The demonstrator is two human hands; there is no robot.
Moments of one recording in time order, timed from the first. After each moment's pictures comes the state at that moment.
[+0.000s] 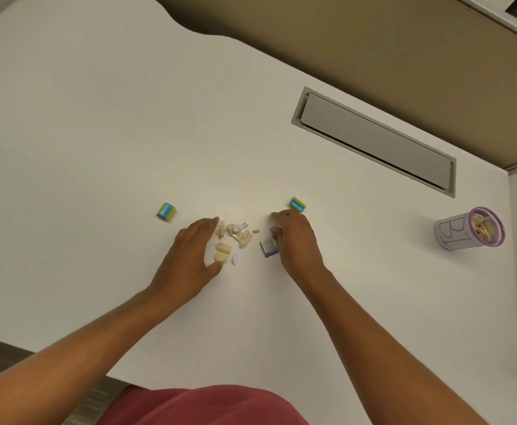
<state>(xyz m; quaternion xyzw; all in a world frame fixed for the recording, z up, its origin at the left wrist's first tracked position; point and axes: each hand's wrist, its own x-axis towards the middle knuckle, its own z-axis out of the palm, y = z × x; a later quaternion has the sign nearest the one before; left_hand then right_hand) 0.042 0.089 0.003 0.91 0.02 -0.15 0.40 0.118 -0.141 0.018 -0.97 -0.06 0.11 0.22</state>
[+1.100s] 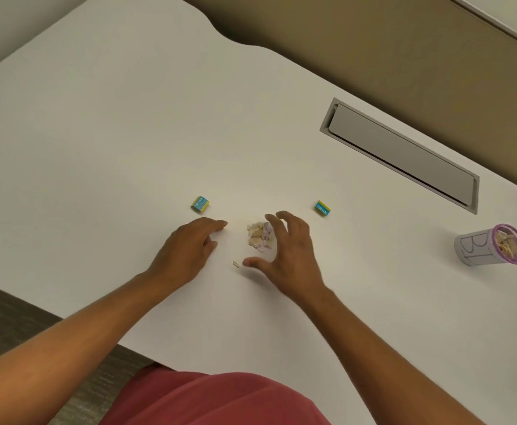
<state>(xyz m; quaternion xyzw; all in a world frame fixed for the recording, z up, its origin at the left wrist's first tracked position) 0.035 0.143 0.005 0.92 0.02 -0.09 0.39 0.065 -0.091 0.033 -0.96 -0.15 0.08 0.23</state>
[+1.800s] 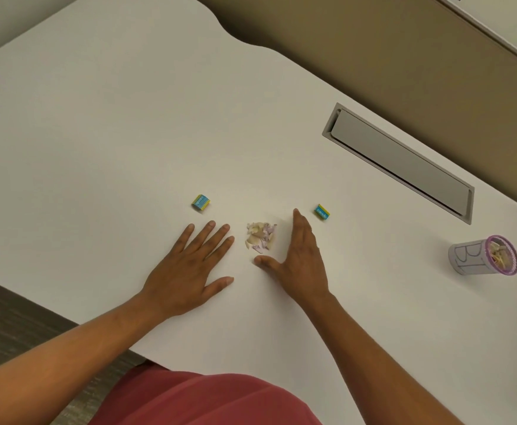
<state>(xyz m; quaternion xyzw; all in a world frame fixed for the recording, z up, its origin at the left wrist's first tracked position) -0.004 0.140 -0.053 0.98 -0.17 -0.03 0.09 0.070 -0.111 0.013 -0.97 -0.05 0.12 0.23</state>
